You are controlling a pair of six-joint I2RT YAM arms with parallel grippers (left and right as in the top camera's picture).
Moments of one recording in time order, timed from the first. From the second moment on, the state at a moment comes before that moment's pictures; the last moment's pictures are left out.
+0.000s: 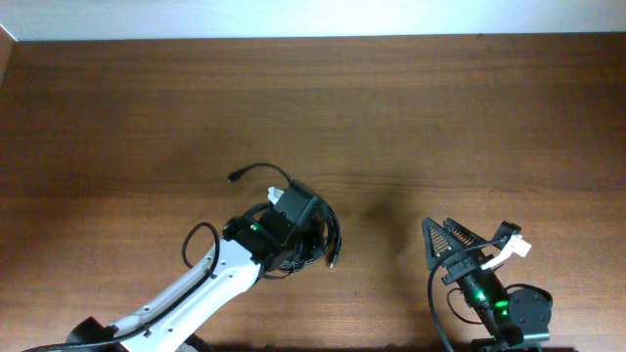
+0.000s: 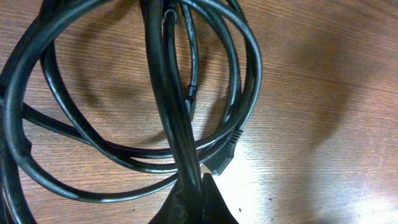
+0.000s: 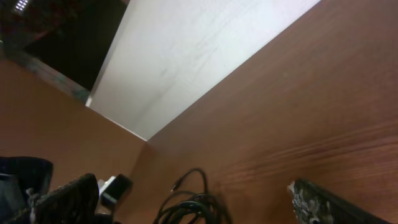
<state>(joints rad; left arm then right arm) -0.65 1.37 0.82 -0.63 0.09 -0.83 0.06 0.01 0.01 -0.04 -0.41 0.90</state>
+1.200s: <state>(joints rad) -0.62 1.35 0.99 -0.69 0.17 -0.60 0.06 1.05 0.34 -0.02 -0.69 0.70</state>
